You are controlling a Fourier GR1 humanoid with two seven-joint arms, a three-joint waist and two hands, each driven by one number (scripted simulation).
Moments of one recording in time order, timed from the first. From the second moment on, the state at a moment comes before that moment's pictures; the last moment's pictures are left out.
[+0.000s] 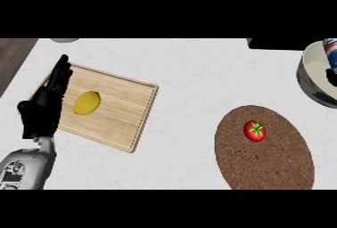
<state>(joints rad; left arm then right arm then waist) -0.24 0.28 -0.02 -1.59 -0.10 0.16 0.17 -0.64 -0.64 -0.26 -0.72 0.54 -0.48 -0.07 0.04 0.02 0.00</state>
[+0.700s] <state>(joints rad) -0.27 0.25 -0.04 -1.59 -0.12 0.16 0.17 -0.77 -0.70 -0.42 -0.31 0.45 -0.39 -0.30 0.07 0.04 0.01</state>
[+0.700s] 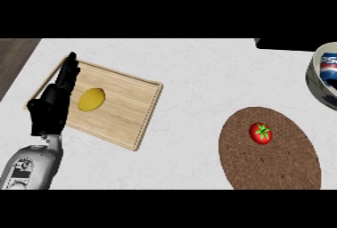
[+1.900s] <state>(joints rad) -0.24 0.26 0.00 -1.60 -0.12 0.15 0.18 -0.62 -0.89 -0.70 -0.17 0.14 0.13 -0.68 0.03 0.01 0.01</state>
